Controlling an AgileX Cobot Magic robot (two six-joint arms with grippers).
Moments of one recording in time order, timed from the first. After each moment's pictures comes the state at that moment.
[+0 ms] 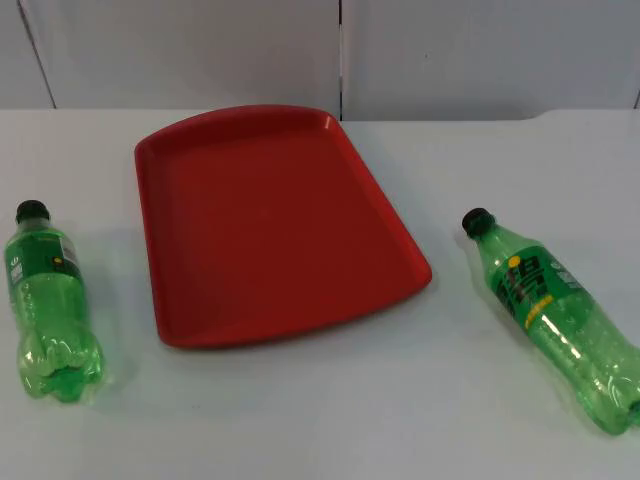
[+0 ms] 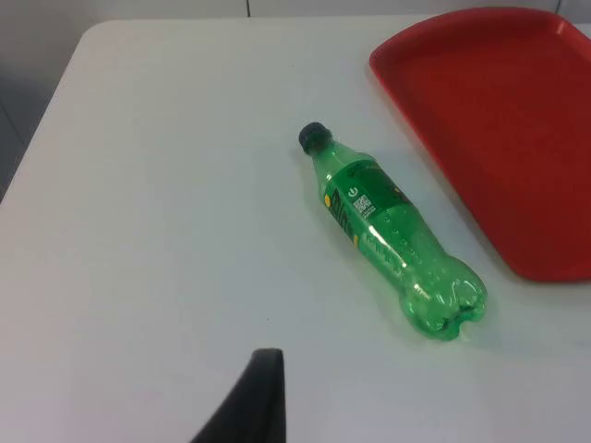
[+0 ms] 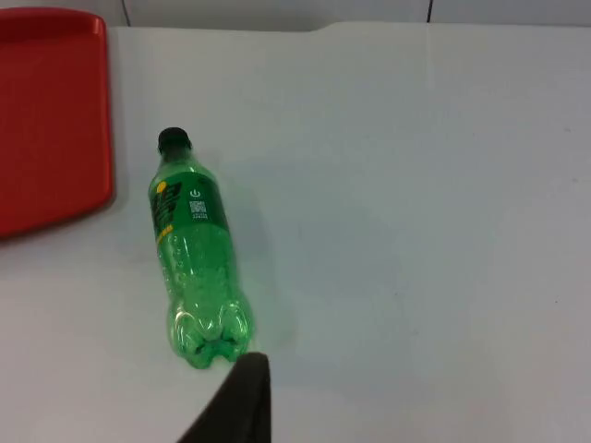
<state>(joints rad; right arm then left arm) 0.09 0.00 -0.51 -0.02 1.08 0.00 0.01 0.00 -0.50 -0.01 1.08 0.00</state>
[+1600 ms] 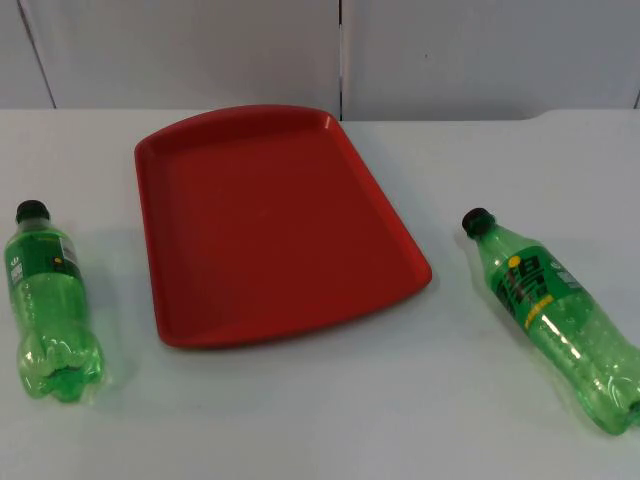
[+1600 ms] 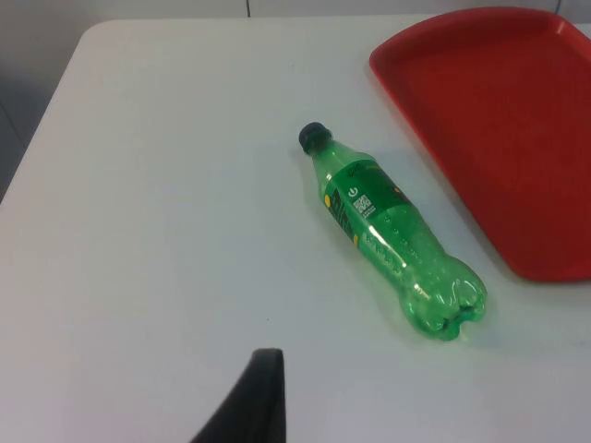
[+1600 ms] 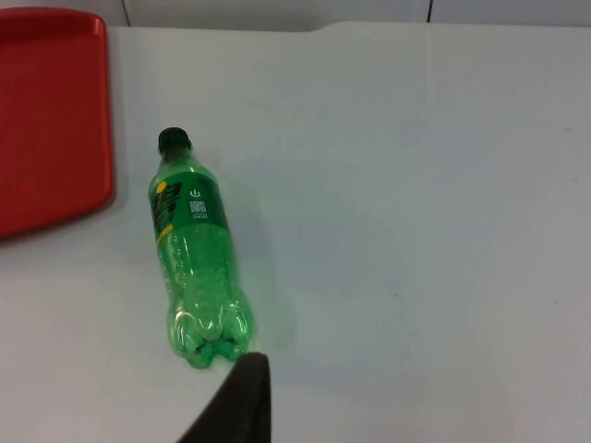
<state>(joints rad) 0.09 0.00 -0.51 -0.02 1.08 0.00 0.01 0.00 -0.50 -0.01 1.08 0.00</state>
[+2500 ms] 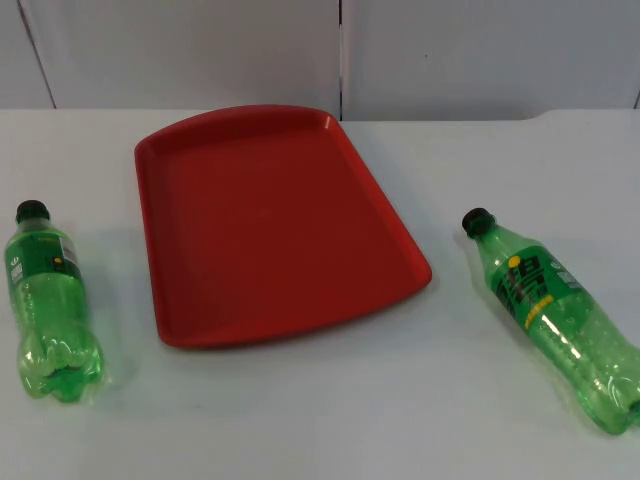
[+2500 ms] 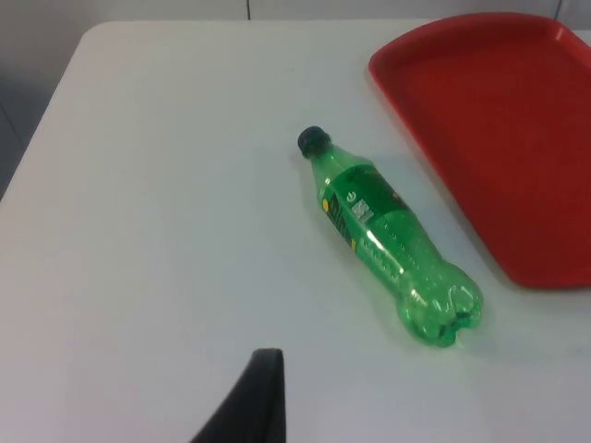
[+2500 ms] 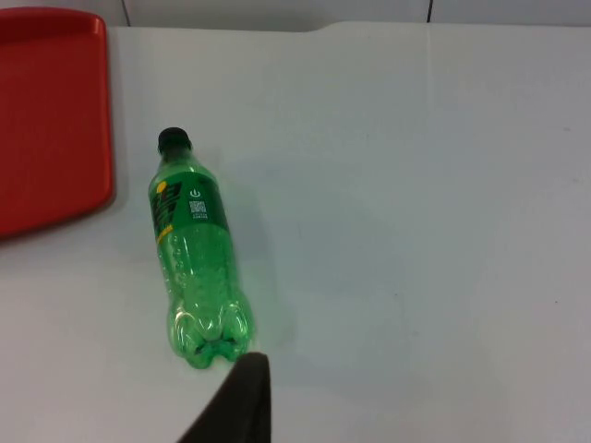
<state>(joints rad) 0.09 0.00 -0.51 -0.02 1.08 0.00 0.01 0.00 -0.51 -0.01 1.08 -0.01</state>
